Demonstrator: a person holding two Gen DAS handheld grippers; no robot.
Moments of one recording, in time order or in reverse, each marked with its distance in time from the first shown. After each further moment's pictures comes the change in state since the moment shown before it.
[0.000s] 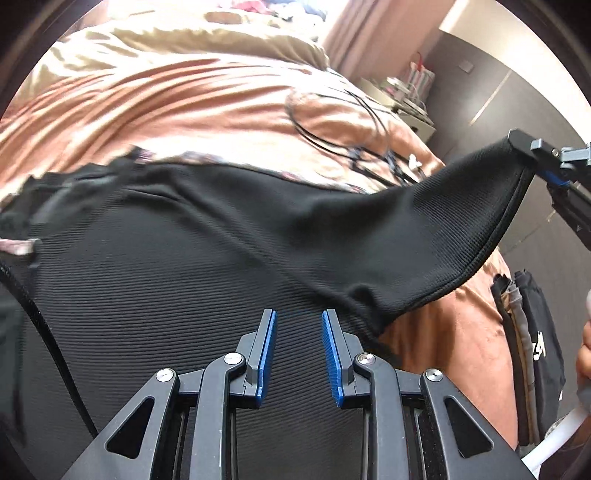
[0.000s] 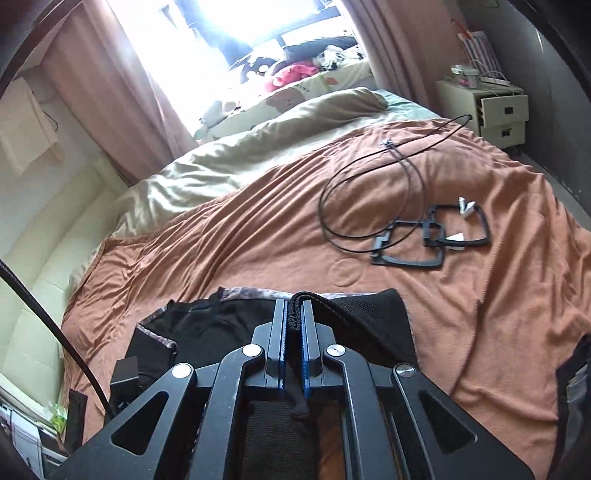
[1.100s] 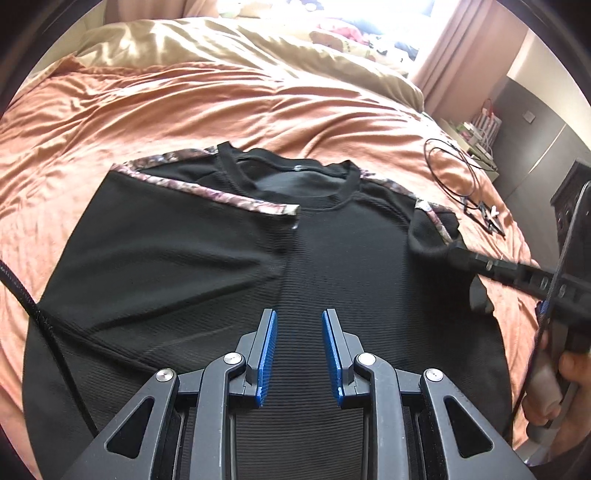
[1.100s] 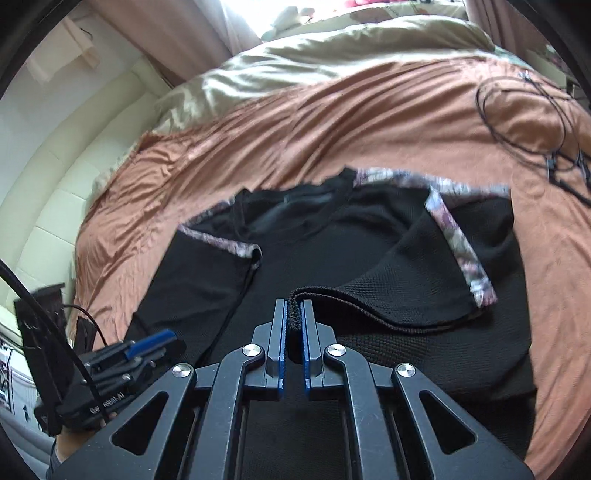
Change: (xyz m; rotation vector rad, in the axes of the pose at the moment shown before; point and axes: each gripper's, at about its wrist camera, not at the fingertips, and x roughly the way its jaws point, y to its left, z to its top) left arm -0.118 0.179 -0.046 -0.165 -0.064 0.183; right arm 0.172 0.134 -0.050 -0.135 0.312 0.093
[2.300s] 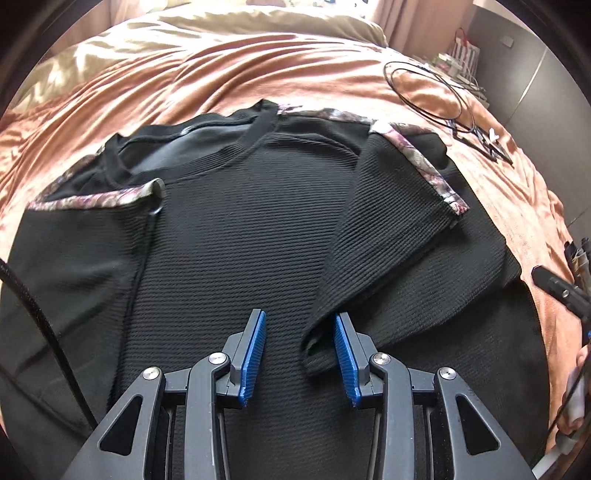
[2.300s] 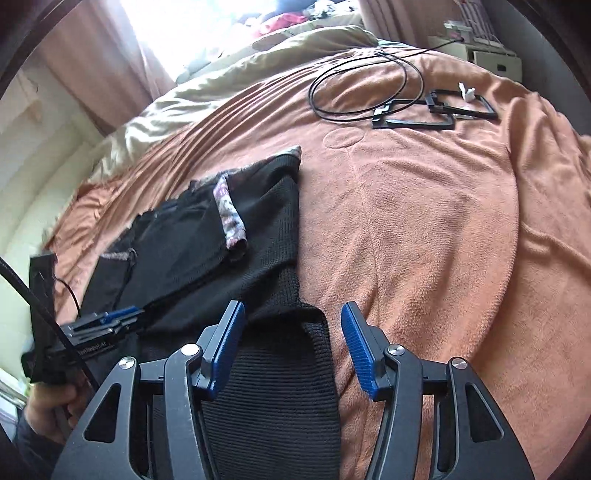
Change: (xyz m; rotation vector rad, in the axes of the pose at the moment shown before) left arm 0.097 -0.101 -0.004 0.217 0.121 0.053; right arm -0.074 -0.143 -0.073 0.144 -0.162 -0.205
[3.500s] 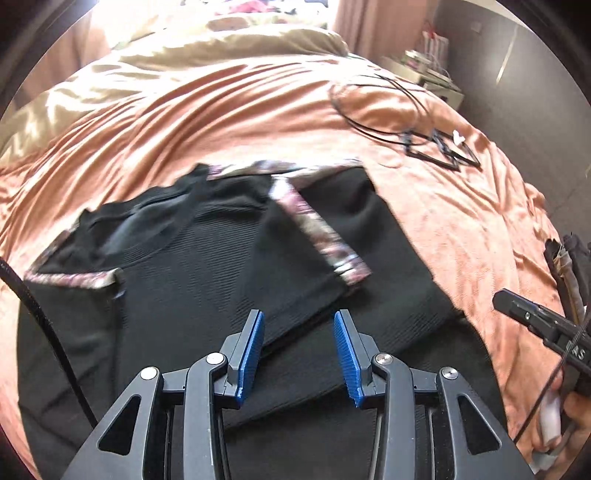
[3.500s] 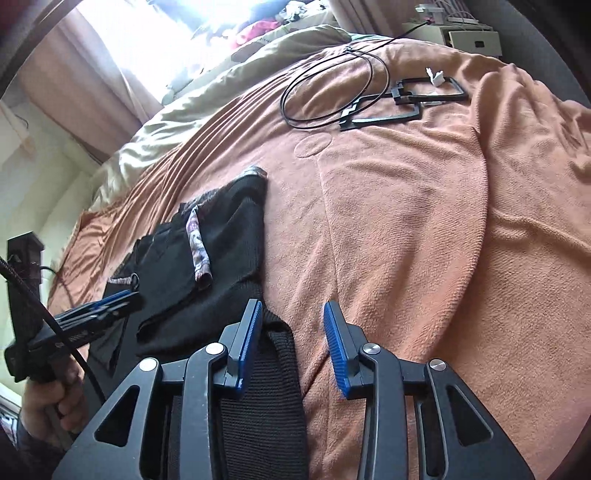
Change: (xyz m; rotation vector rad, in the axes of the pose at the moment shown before) left arm -0.017 -0.074 0.045 0.112 -0.025 -0.012; right arm -0.019 -0.041 0.006 0.144 -0.013 0.073
